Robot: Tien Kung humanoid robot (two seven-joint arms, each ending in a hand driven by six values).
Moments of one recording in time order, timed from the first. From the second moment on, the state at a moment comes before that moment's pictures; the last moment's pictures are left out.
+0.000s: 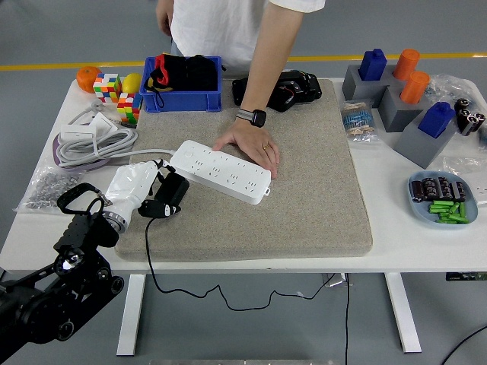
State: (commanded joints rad) left arm -0.37 0.25 -0.81 -1.16 2.06 0.36 0.28; right arm -0.10 -0.27 1.19 0.42 -0.92 -0.07 -0.13
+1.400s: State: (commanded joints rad) left arm -0.66 0.23 -0.57 -1.02 1.97 0.37 0.24; right arm -0.10 -0.28 1.19 0.42 -0.91 -0.07 -0.13
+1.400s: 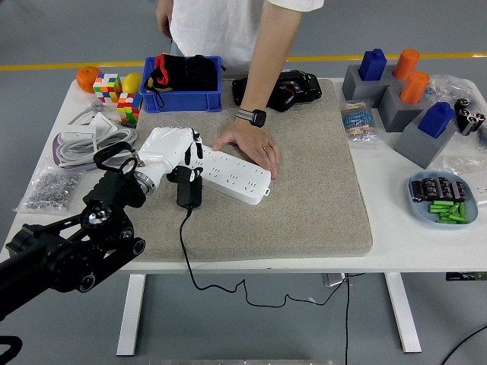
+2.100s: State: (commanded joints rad) left arm -0.57 0.24 -0.74 -1.12 1.89 0.29 0.24; right arm -0.10 -0.27 1.19 0.42 -0.91 -0.07 -0.13
